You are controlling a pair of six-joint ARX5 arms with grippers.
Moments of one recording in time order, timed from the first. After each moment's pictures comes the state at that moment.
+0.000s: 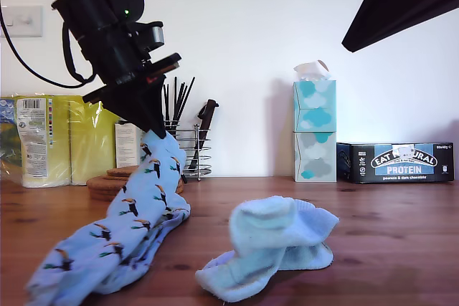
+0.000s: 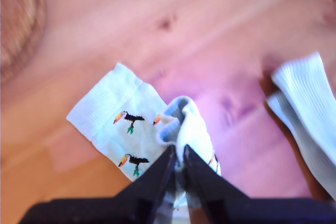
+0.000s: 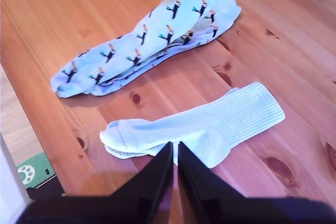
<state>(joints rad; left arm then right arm) -0.37 1.89 1.54 -0.69 0.26 0.06 0.62 0.91 0.78 -0.57 -0.20 -0.26</state>
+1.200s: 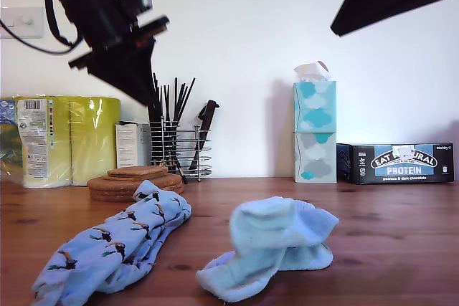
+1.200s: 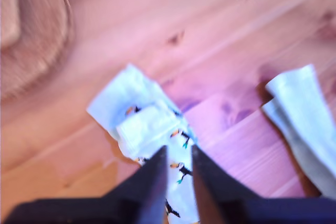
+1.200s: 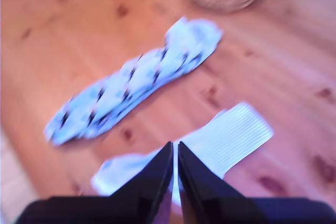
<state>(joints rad) -0.36 1.74 1.54 -0.74 0.24 0.07 0.59 0.91 0.78 -0.43 -0.14 -0.10</state>
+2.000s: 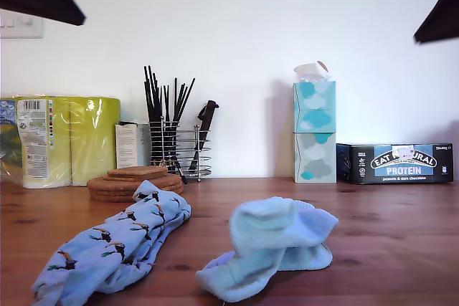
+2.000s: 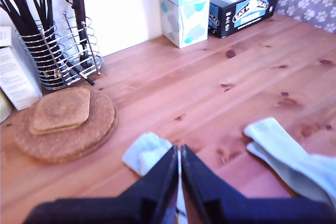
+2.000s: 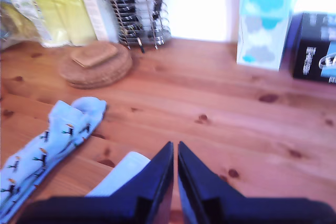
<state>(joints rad) -0.33 0.85 0.67 -0.16 0.25 0.09 0.17 0.70 0.53 -0.11 -0.26 -0.02</state>
